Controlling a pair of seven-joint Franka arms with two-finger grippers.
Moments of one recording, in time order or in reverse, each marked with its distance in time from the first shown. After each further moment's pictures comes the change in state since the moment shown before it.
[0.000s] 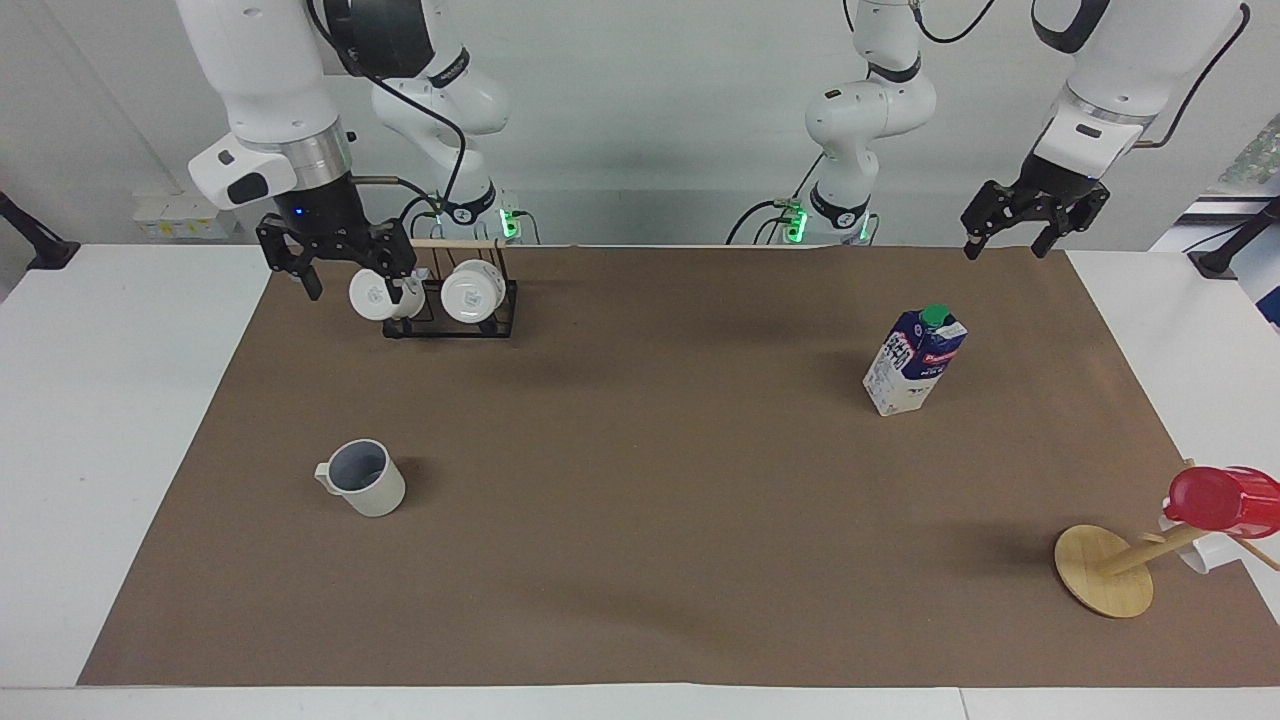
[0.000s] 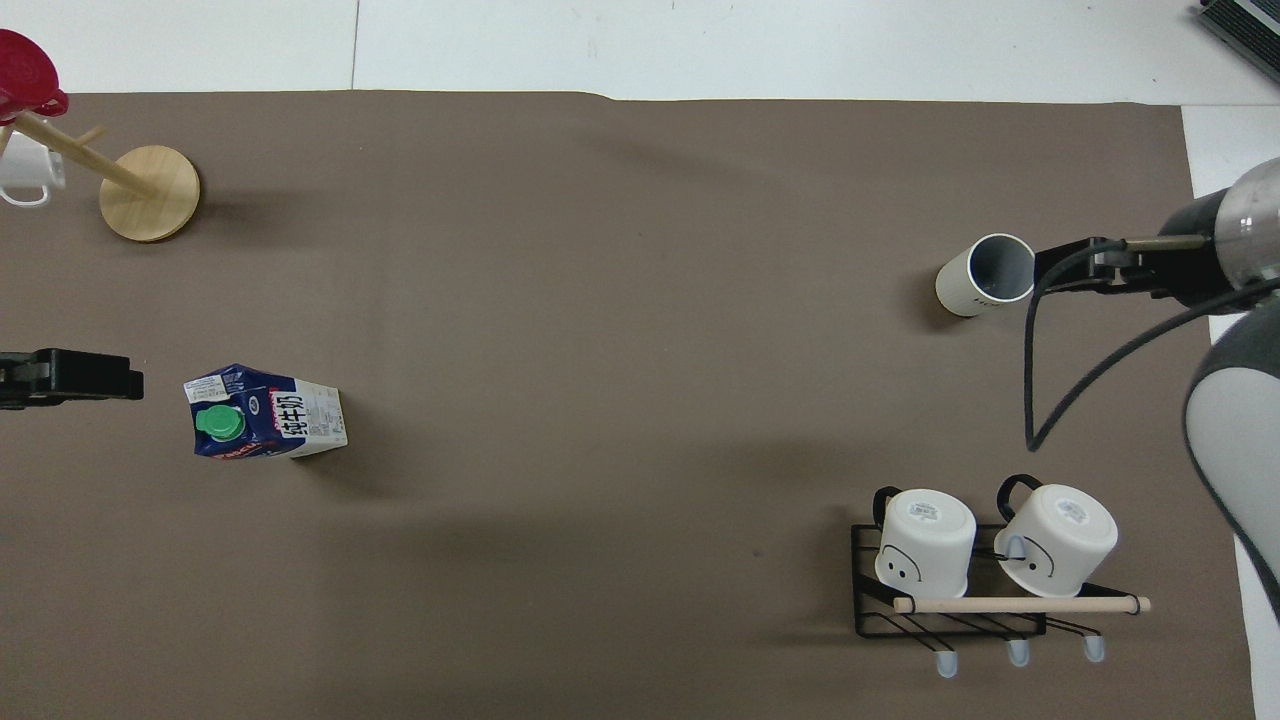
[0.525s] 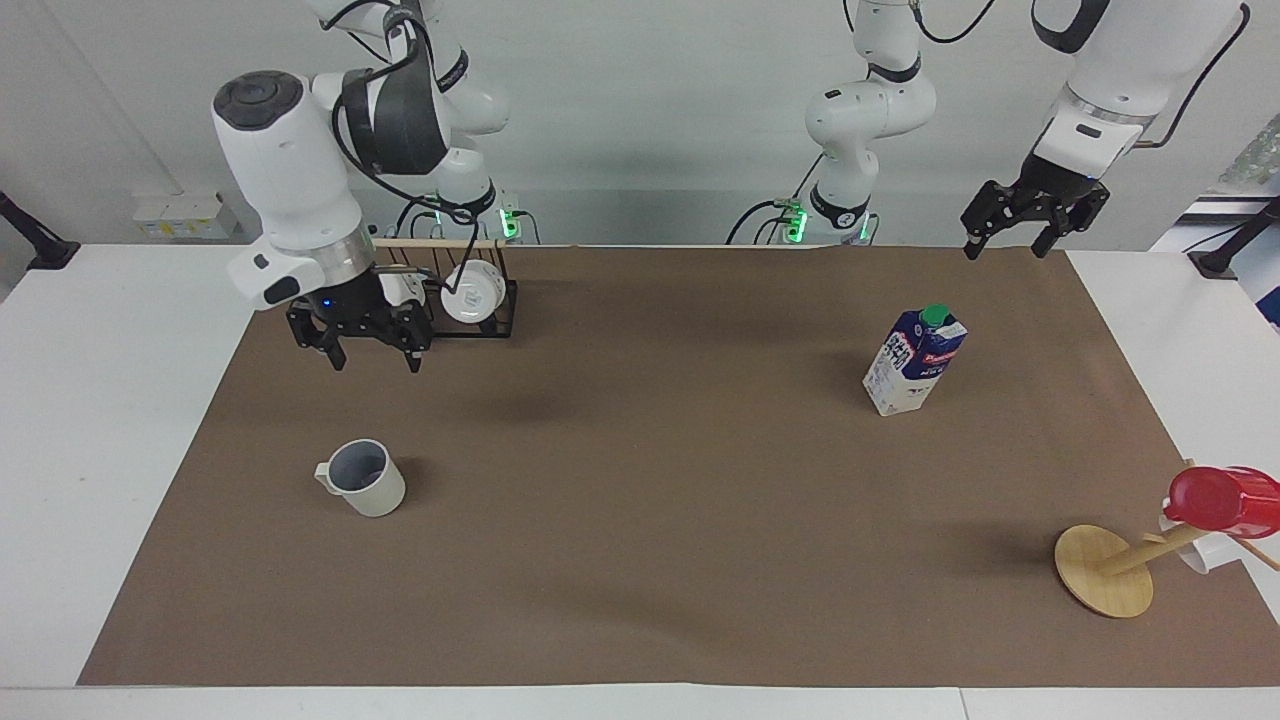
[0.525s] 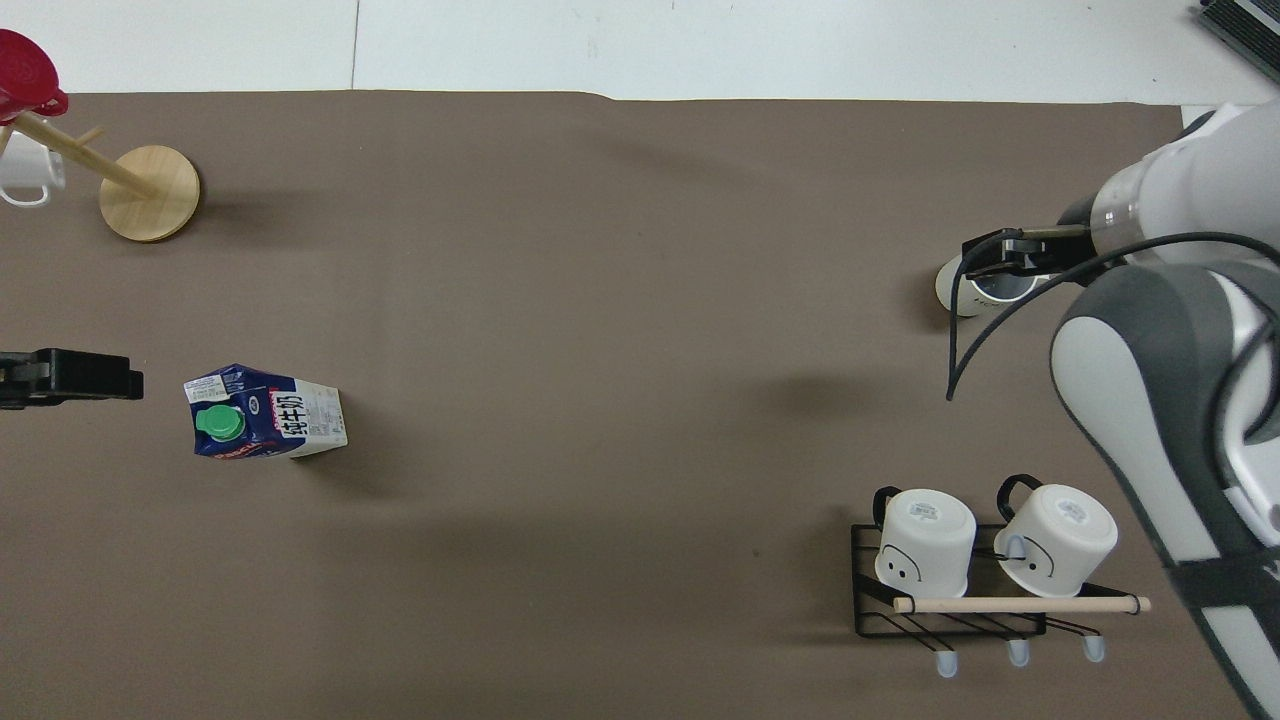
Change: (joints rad) left arm 0.000 0.000 0.000 0.000 0.000 0.000 0.000; right arm 0.001 0.120 0.000 -0.107 0.000 0.223 0.000
